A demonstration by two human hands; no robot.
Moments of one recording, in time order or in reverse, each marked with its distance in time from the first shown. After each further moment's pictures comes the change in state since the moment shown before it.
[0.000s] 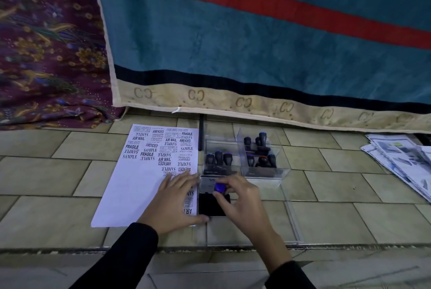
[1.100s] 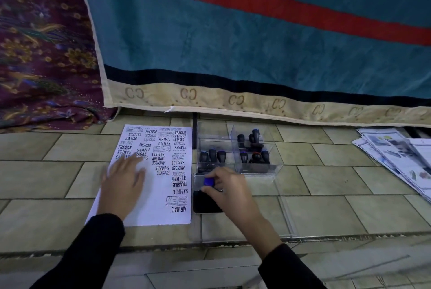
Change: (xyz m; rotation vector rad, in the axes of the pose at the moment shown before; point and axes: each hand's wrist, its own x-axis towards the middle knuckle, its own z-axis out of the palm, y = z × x) left_hand -0.011 -0.054 -0.045 0.064 0.370 -0.425; right_hand 0.017 -0.012 0.005 -0.041 -0.079 0.142
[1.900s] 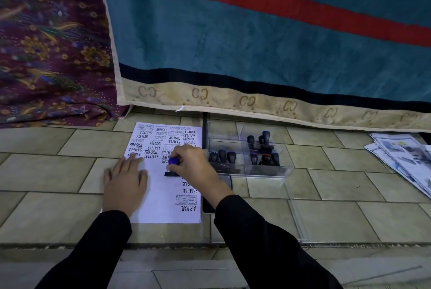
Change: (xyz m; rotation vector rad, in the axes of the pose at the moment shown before) left_hand 0.000 -0.017 0.004 0.135 -0.056 -0.134; right_hand 0.085 -0.038 0.078 -0.051 -0.167 -0.118
